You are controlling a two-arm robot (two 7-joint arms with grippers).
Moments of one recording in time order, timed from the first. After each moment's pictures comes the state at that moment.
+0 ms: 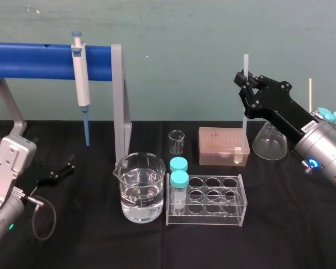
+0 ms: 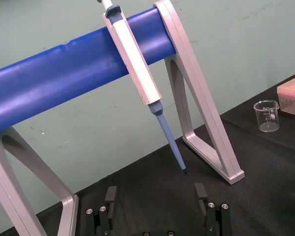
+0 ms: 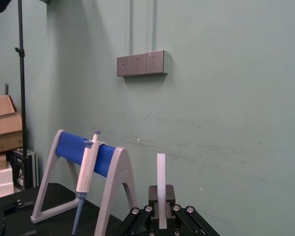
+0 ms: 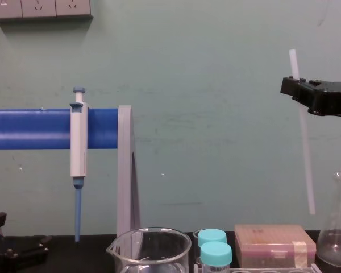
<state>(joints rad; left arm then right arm) -0.20 0.60 0.45 -1.41 -0.25 -0.12 0.03 0.28 0.43 -0.25 -1.60 0.49 -0.08 0.40</state>
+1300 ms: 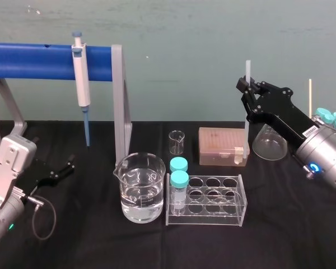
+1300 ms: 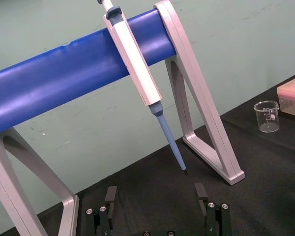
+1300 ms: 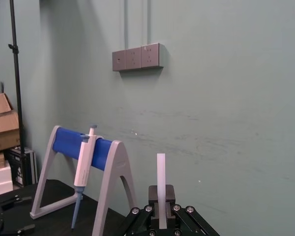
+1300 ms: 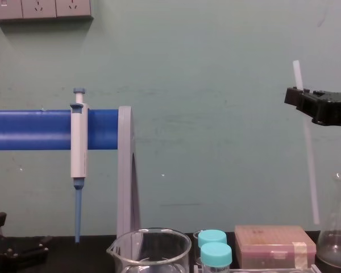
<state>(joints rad) -0.20 0.60 0.45 -1.41 -0.25 -0.12 0.03 0.26 0.42 -0.23 -1.59 0.48 -0.06 0.41</state>
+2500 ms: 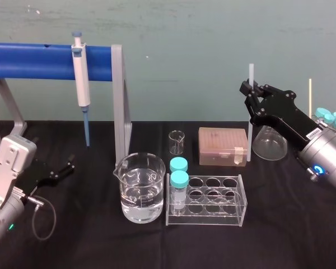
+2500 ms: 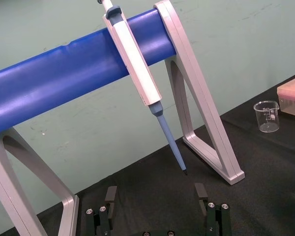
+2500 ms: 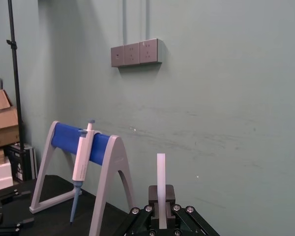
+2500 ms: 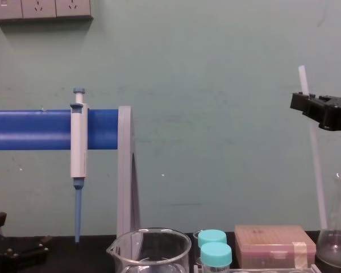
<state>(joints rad) -0.20 0.60 0.45 -1.41 -0.25 -0.12 0.03 0.26 0.44 -0.22 -1.58 0.49 -0.06 0.42</state>
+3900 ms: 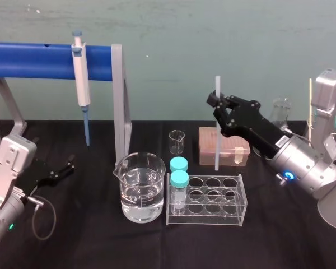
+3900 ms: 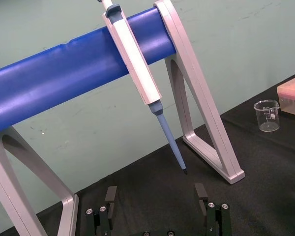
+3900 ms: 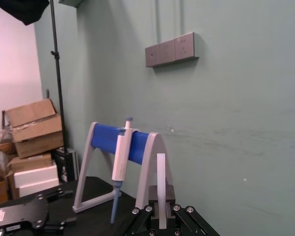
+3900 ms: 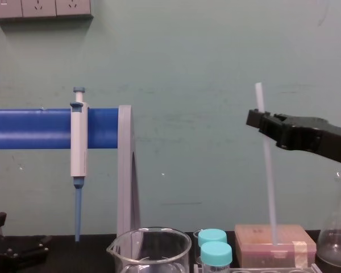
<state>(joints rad) -0.20 0.60 0.45 -1.41 -0.25 -0.12 0.03 0.34 0.38 -0.32 -1.43 0.56 -0.13 0.55</state>
